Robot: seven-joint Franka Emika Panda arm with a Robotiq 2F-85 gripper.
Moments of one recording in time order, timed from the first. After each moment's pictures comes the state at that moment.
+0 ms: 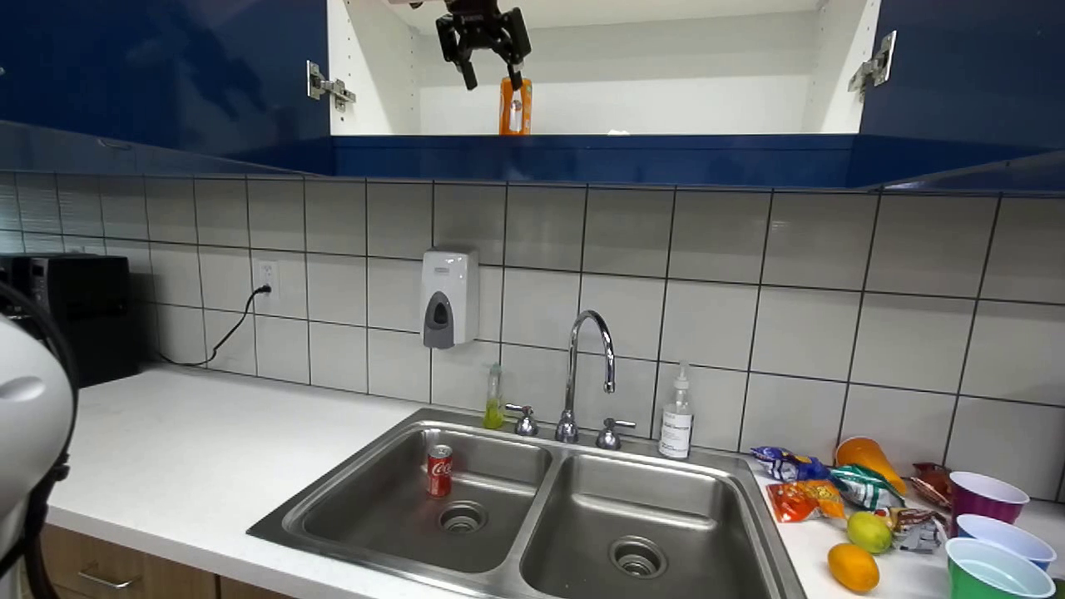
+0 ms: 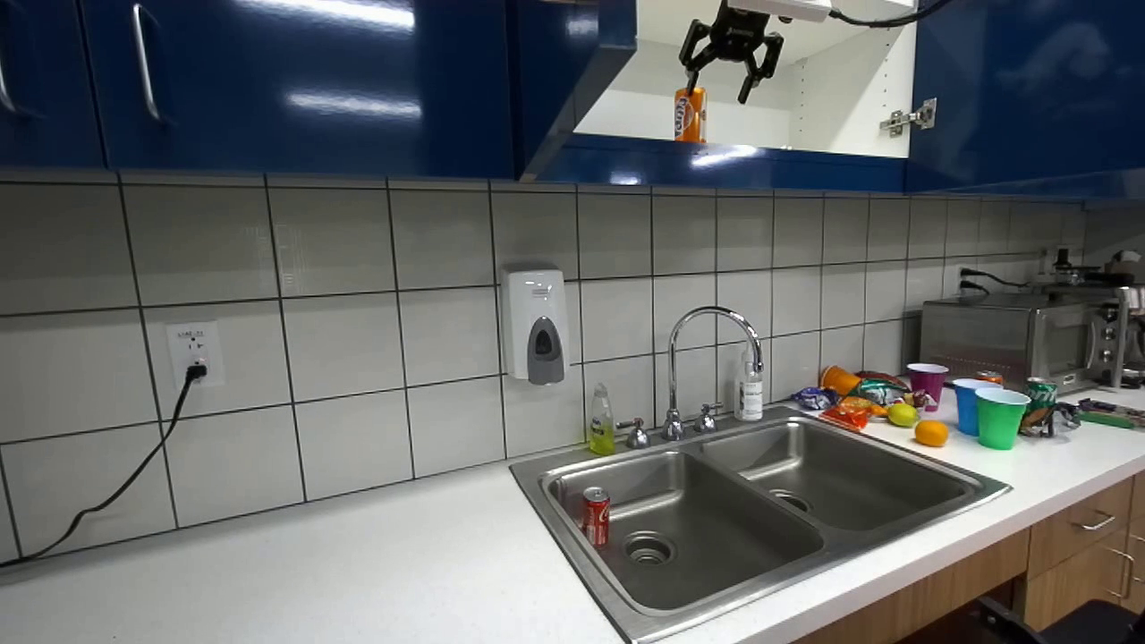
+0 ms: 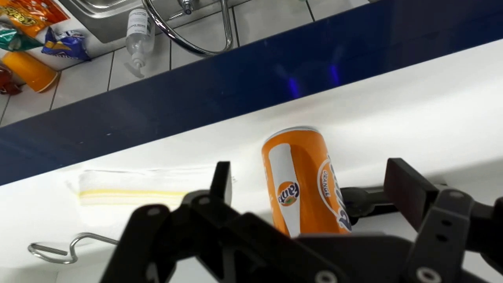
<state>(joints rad) -0.09 -0.20 -0.03 -1.61 -0.03 2.12 0.16</state>
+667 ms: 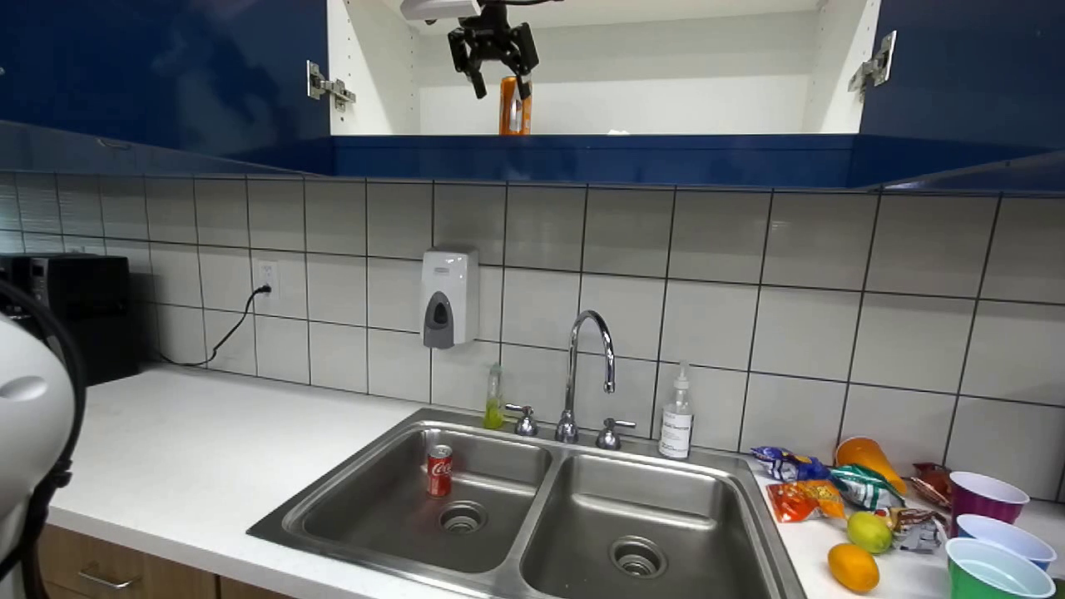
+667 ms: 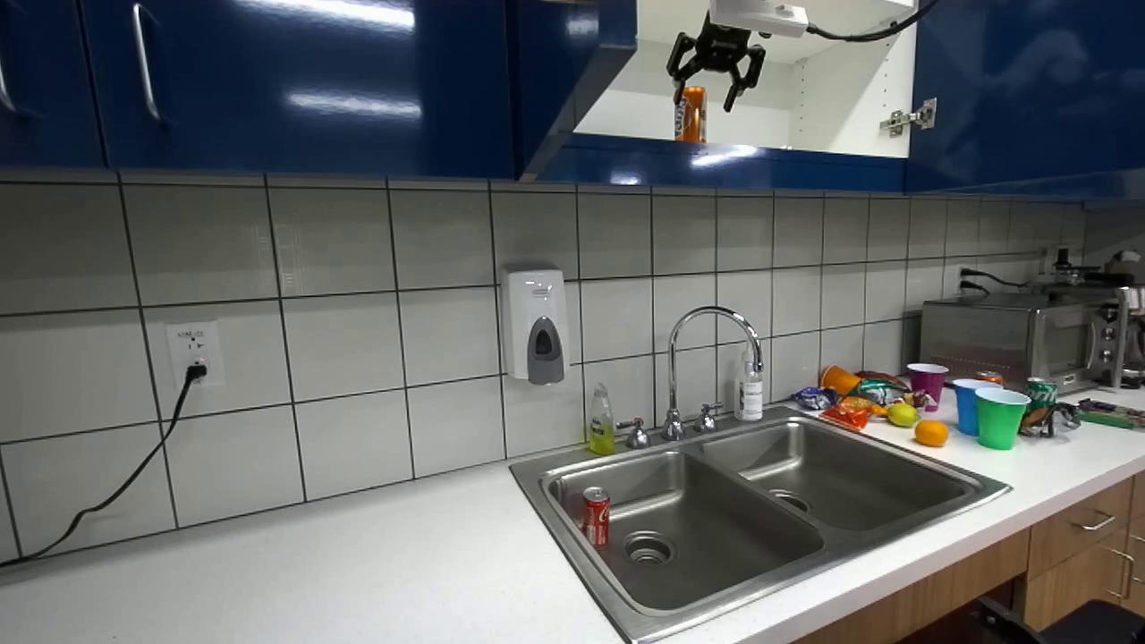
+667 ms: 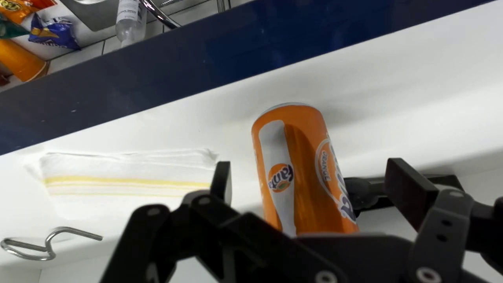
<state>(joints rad) -0.08 -0.09 -0.03 -1.50 -0.03 2.12 0.16</state>
